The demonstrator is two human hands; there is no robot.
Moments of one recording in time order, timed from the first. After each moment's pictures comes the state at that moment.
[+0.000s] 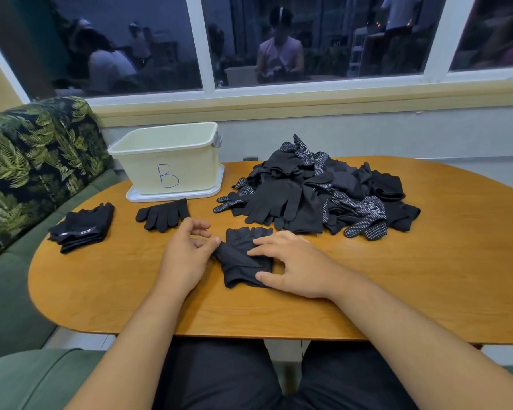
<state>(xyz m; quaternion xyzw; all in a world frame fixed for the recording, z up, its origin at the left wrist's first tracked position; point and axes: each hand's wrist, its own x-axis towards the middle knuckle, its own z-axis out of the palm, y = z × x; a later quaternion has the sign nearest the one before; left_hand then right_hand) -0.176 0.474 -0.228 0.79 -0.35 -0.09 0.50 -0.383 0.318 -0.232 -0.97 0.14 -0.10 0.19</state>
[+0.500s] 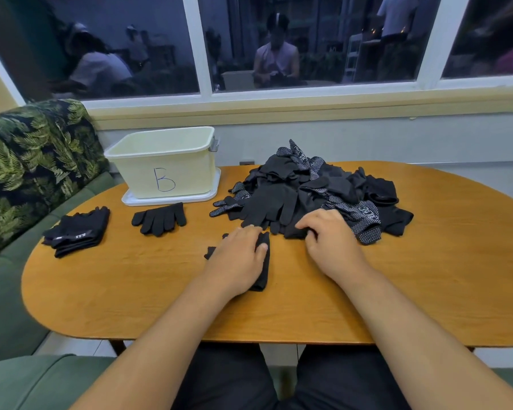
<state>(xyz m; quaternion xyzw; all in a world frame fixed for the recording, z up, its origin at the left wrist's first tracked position) -0.239 0.422 -0.215 0.81 -0.56 -0.06 0.19 -0.409 0.271 -0.236 -0.88 0.31 -0.33 0.14</state>
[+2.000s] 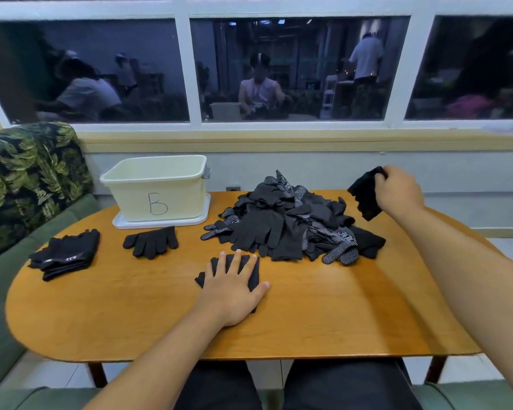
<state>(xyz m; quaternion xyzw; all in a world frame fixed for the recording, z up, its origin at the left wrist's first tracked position) -0.240 0.425 -0.235 0.83 -0.56 -0.07 0.02 -0.493 0.111 -0.113 -0.75 0.55 -0.36 0.08</state>
